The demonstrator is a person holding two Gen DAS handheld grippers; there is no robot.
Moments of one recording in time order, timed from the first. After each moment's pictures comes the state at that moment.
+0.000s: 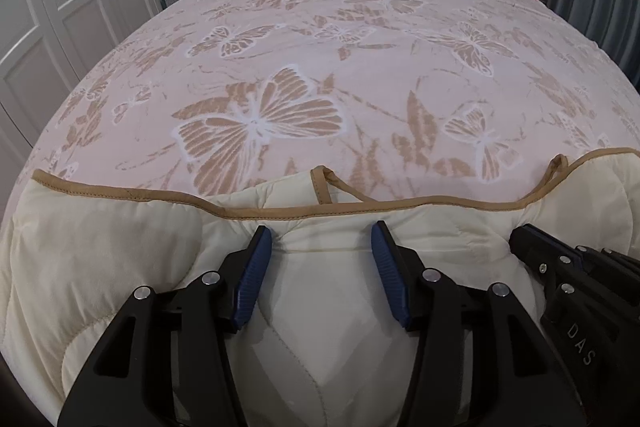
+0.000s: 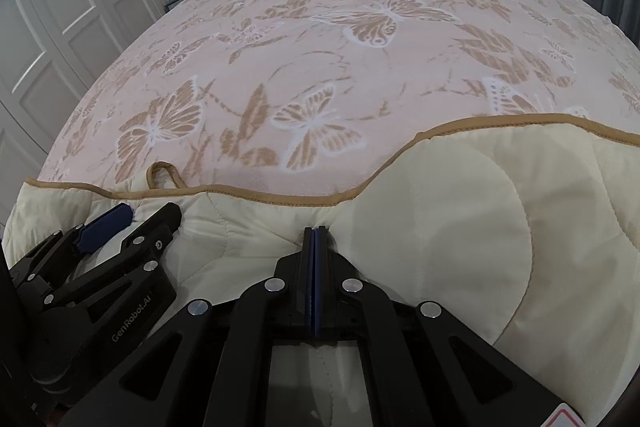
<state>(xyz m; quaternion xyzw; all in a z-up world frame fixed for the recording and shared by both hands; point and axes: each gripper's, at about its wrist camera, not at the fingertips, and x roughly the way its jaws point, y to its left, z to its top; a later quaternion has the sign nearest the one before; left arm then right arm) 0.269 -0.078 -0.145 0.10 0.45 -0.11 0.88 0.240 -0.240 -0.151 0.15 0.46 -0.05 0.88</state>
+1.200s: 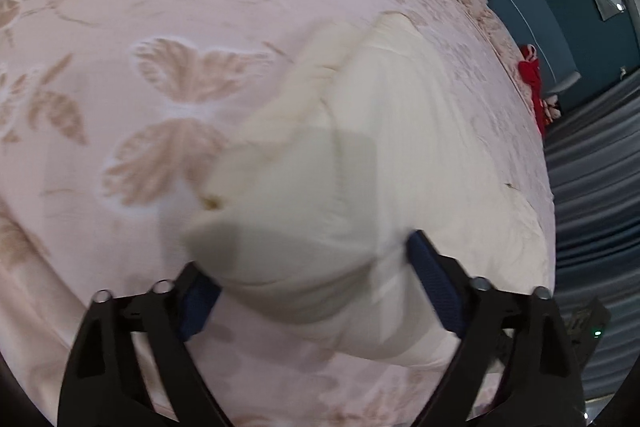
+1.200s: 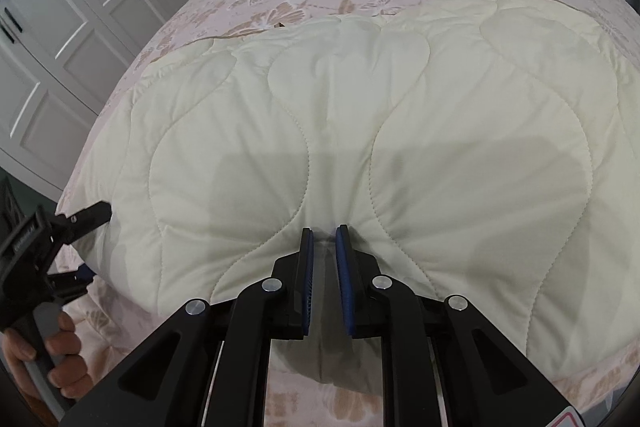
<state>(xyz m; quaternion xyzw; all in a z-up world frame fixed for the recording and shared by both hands) 0.129 0.158 -0.122 -0.27 0.53 -0.09 0.80 0.076 -0.153 -0.126 0.17 0.49 0.01 0.85</state>
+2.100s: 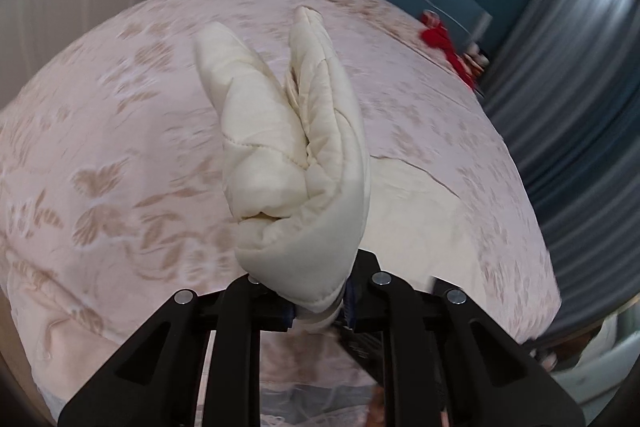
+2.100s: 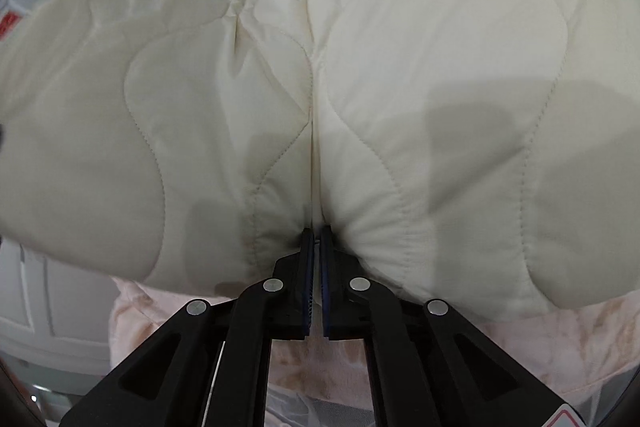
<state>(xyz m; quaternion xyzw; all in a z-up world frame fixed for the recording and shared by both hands) 0.058 0.030 0.033 -0.12 0.44 -0.21 0.86 0.034 -0.176 -0.148 0.31 0.50 0.06 0.81</state>
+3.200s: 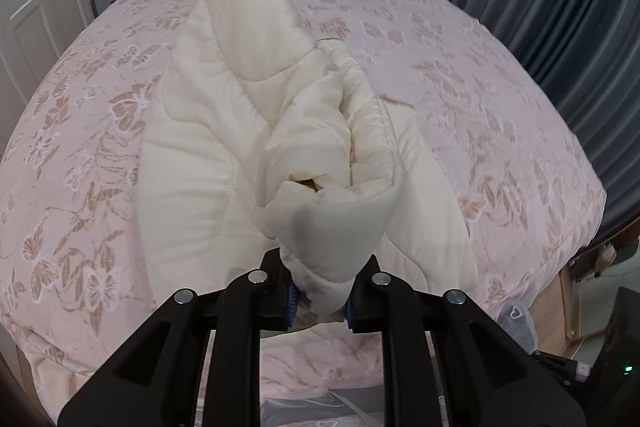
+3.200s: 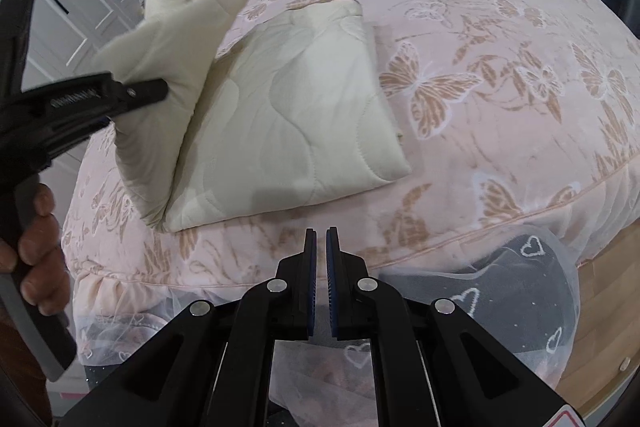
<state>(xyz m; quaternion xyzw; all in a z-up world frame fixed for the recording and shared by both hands) 0.040 -0.173 -0.008 0.07 0.49 -0.26 0.83 -0.114 -0.319 -0.067 0.25 0.49 -0.08 0.84</state>
